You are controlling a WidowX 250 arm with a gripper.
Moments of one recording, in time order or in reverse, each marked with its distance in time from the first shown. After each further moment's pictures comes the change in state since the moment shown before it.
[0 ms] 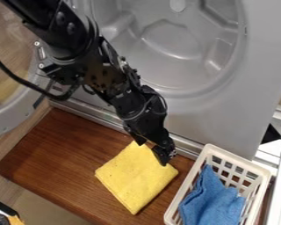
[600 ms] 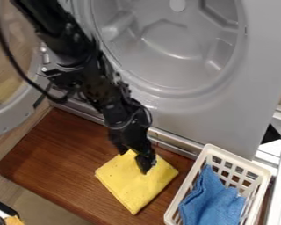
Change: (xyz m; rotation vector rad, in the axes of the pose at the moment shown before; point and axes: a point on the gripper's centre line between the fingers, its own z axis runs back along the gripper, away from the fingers) arm -0.032 0.033 -0.029 0.070 0.136 0.064
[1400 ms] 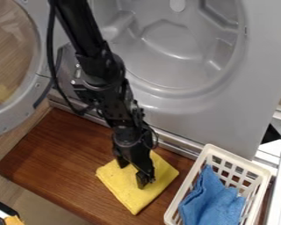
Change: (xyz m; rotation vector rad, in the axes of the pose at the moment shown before) arm -0.008 -0.001 -0.042 0.028 0.081 -0.089
